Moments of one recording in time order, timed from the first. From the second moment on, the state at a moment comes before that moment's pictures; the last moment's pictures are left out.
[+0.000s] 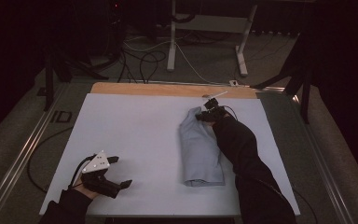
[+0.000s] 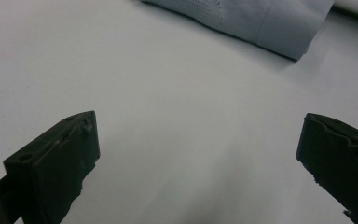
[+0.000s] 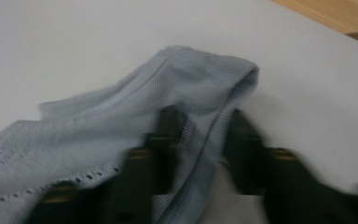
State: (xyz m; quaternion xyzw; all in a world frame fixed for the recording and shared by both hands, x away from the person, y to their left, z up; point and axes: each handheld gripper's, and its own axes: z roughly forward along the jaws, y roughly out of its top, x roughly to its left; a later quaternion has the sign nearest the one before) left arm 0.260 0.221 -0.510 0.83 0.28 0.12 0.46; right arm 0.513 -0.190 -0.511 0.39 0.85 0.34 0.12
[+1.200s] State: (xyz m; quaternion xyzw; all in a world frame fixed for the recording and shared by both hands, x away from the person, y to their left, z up) left arm 0.259 0.229 -0.505 0.82 0.29 0.14 0.47; right arm 0.464 -0.193 -0.469 0.36 0.84 0.40 0.10
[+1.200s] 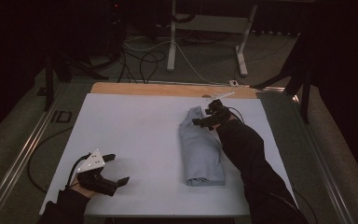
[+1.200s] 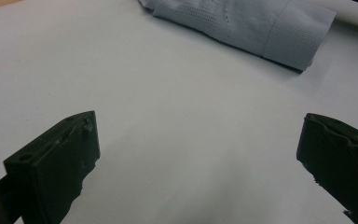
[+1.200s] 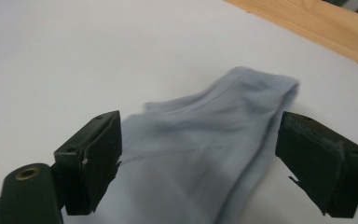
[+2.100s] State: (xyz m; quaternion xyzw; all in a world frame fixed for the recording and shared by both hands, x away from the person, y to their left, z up) left arm 0.259 0.229 -0.505 0.82 0.28 0.12 0.49; right arm 0.325 -0.187 -0.464 0.21 0.88 0.42 0.09
